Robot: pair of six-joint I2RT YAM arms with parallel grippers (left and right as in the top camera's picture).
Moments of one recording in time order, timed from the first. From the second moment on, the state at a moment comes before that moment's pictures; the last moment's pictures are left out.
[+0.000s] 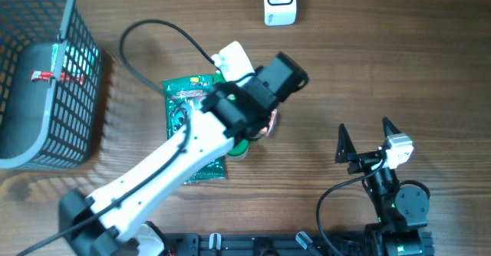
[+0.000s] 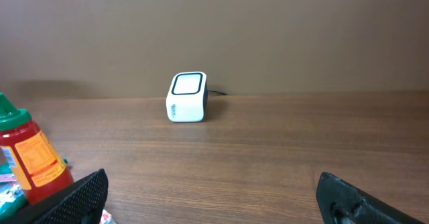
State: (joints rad) left arm -0.82 1.59 1.50 -0.94 -0.49 -1.25; right arm 0.10 0.01 0.01 0.00 -0.08 0.10
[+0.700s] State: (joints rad) left arm 0.29 1.21 1.56 -0.91 -0.44 -1.00; right arm 0.10 0.01 0.01 0.00 -0.08 0.10
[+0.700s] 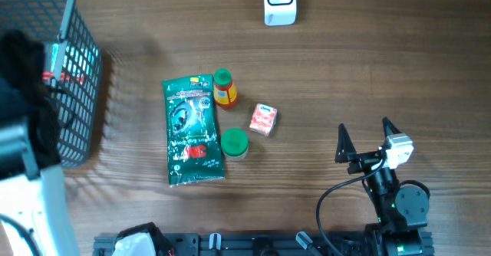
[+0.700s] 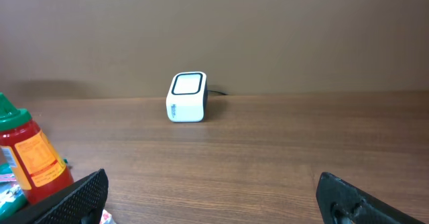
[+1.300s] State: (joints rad) left arm 0.59 1.85 1.56 -0.74 0.10 -0.99; right arm 0.10 0.01 0.01 0.00 -0.08 0.10
